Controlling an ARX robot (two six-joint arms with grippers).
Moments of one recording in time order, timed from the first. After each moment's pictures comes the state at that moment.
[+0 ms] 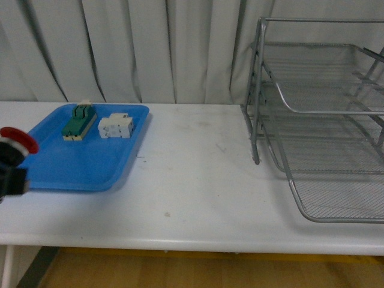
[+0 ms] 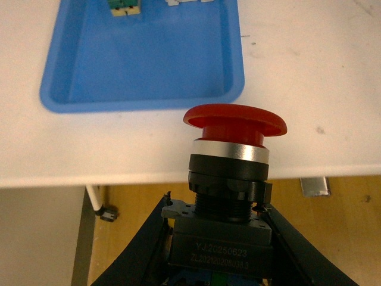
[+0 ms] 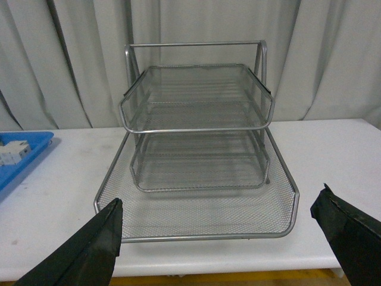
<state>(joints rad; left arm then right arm) -0.26 1.13 0.54 -0.12 -0.23 -0.08 0.00 0.00 0.01 0.00 0.00 0.00</state>
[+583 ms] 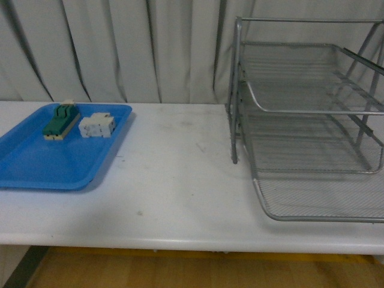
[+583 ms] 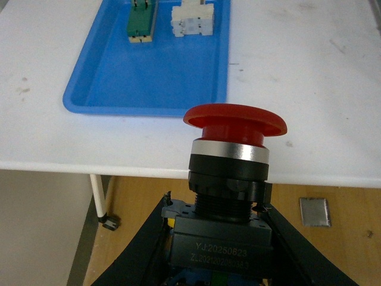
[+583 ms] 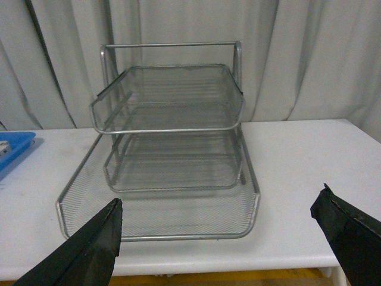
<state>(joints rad) -0.40 0.88 0.50 -0.25 -0.45 -0.18 0.00 0.00 0.01 0.00 0.00 0.00</state>
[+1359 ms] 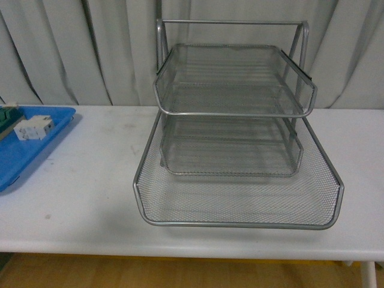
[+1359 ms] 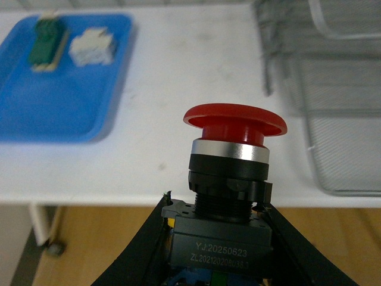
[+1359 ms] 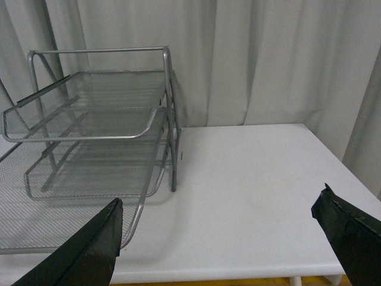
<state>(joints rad) -0.40 0.88 0.46 -0.11 -0.36 -0.14 0.00 0.00 0.01 0.00 0.00 0.00</state>
